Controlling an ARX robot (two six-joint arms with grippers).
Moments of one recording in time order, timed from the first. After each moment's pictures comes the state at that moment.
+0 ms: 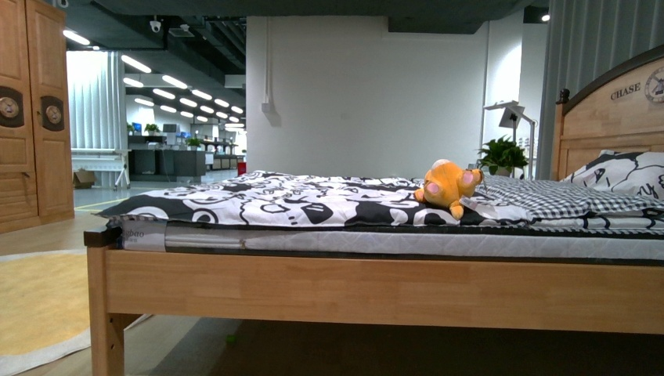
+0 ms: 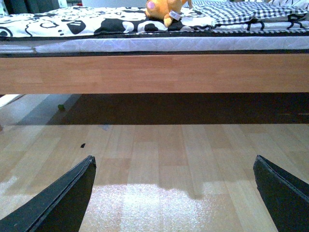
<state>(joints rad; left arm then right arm) 0.00 0.00 0.01 0.00 0.00 0.00 0.00 0.00 0.01 0.00 0.00 0.00</state>
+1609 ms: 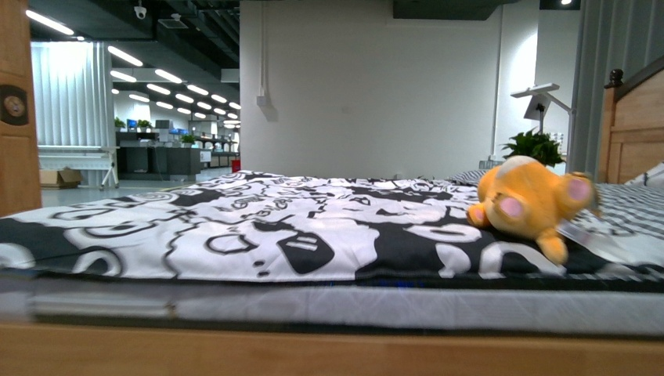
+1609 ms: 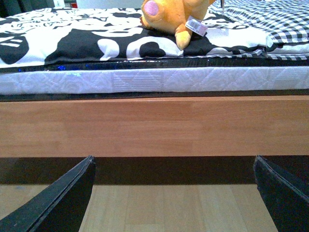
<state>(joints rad) 0.00 0.00 0.01 0.00 0.00 0.00 0.00 0.00 0.01 0.00 0.00 0.00</state>
